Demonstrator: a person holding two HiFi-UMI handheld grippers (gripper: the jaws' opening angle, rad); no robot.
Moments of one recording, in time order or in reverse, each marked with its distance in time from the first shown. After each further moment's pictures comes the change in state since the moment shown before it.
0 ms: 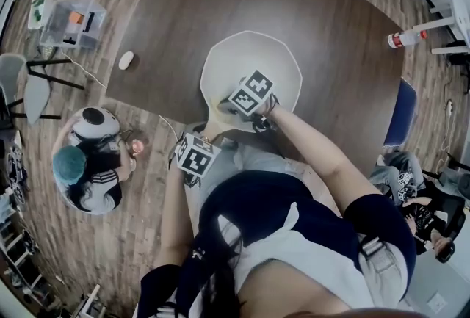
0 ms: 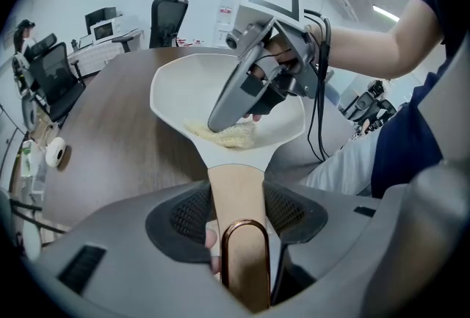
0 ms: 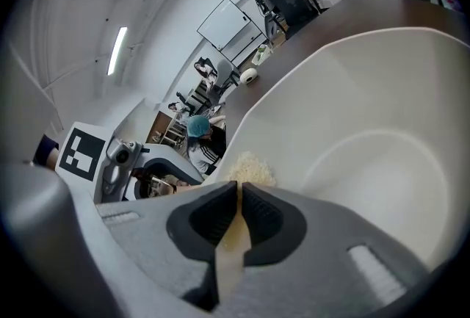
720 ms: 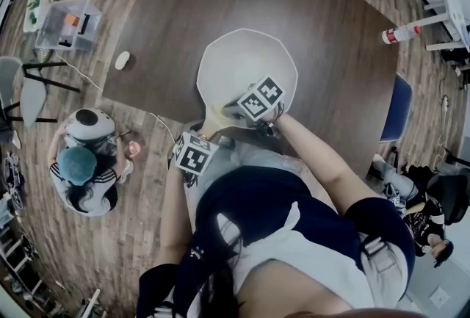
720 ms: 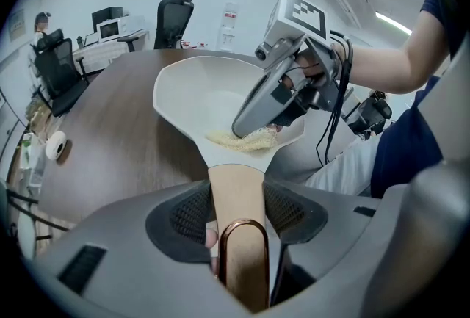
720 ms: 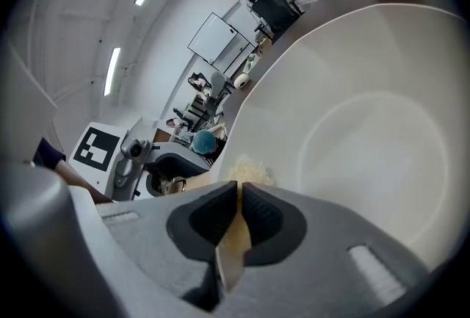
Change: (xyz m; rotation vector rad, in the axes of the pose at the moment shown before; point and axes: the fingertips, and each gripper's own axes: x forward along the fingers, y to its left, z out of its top) left arm -0.003 0.001 -0.002 -0.024 -0.044 0.000; right arm -0.007 0.011 -0.026 0.117 -0.088 0.015
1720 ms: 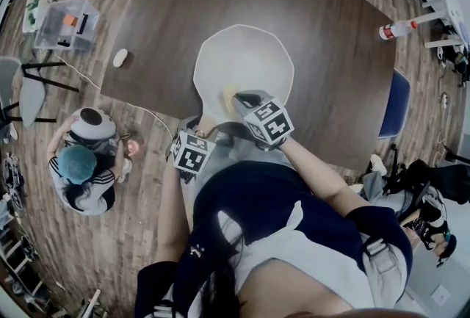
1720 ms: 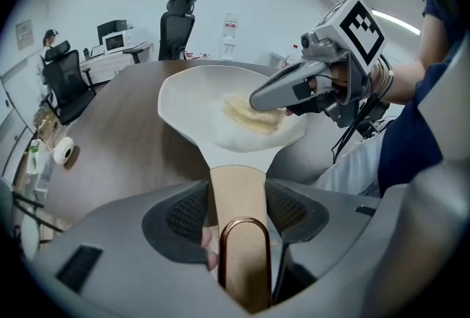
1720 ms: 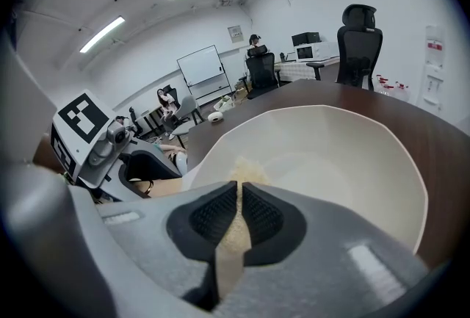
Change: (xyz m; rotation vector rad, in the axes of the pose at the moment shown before) left arm -0.001 0.001 -0.001 0.019 -0.066 0.057; right arm -0.058 -0.009 0.006 -0.228 -0.339 -0.493
